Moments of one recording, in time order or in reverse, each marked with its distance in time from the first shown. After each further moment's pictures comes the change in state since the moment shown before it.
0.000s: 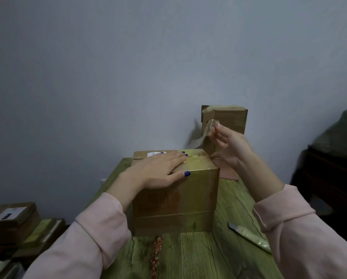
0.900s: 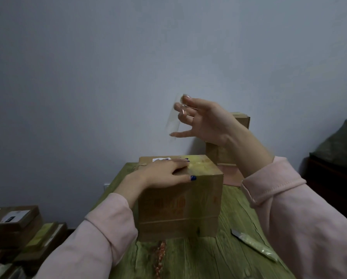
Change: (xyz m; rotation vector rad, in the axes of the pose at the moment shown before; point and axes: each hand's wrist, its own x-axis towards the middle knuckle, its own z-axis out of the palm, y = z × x) left_hand 0.005 -0.005 -0.004 -0.228 -0.017 -0.070; right_hand -0.025 -0.043 0.085 -0.171 -0.678 0.083
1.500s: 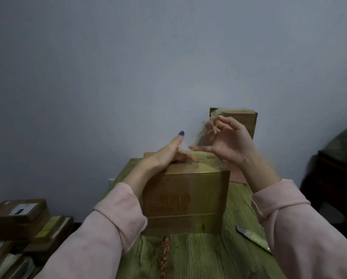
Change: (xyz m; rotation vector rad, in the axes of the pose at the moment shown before) left_hand 0.008 0.007 -0.010 -0.828 0.108 -0.176; right_hand -0.012 0.051 -0.066 0.382 0.012 -0.027
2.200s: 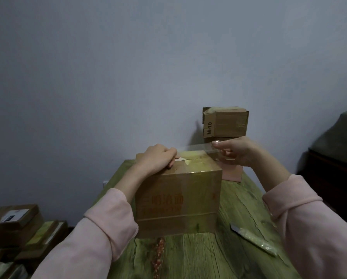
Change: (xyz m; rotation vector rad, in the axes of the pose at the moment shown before) left_hand 0.010 -0.014 -0.004 0.388 0.231 0.016; right_hand -0.018 -0.020 -0.030 -0.745 0.720 0.231
